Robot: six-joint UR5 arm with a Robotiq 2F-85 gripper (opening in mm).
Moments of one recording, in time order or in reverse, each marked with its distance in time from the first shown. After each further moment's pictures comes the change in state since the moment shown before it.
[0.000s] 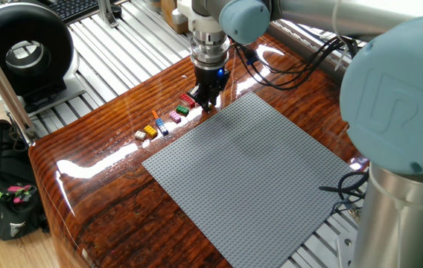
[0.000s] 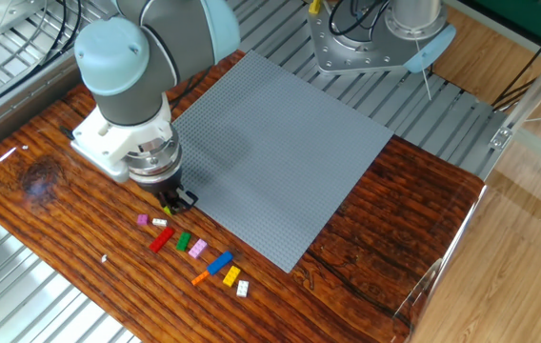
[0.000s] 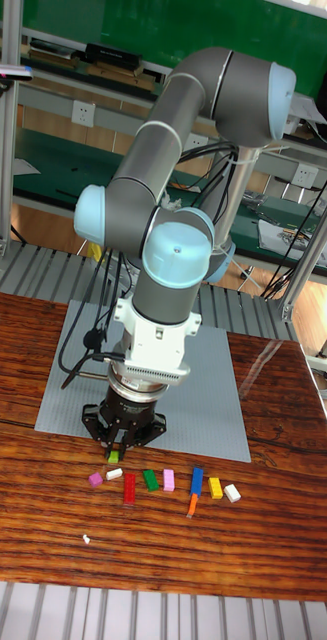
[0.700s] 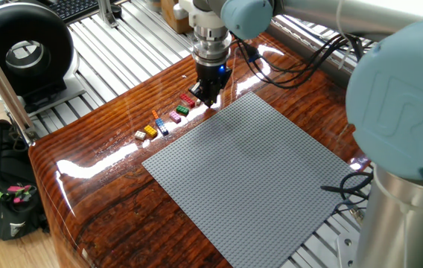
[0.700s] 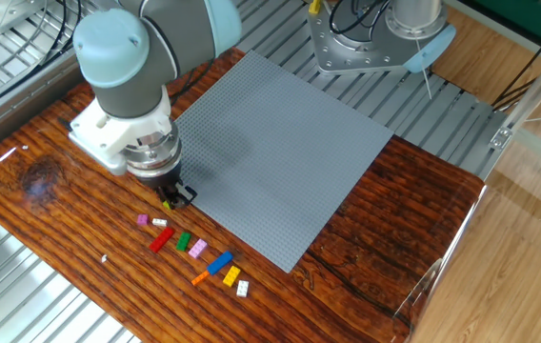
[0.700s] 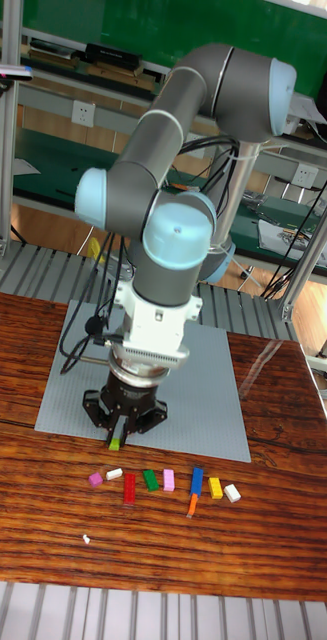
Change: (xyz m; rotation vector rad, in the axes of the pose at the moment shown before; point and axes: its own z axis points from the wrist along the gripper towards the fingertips) arm 0.020 -0.002 -0.026 -0.023 0.007 0.029
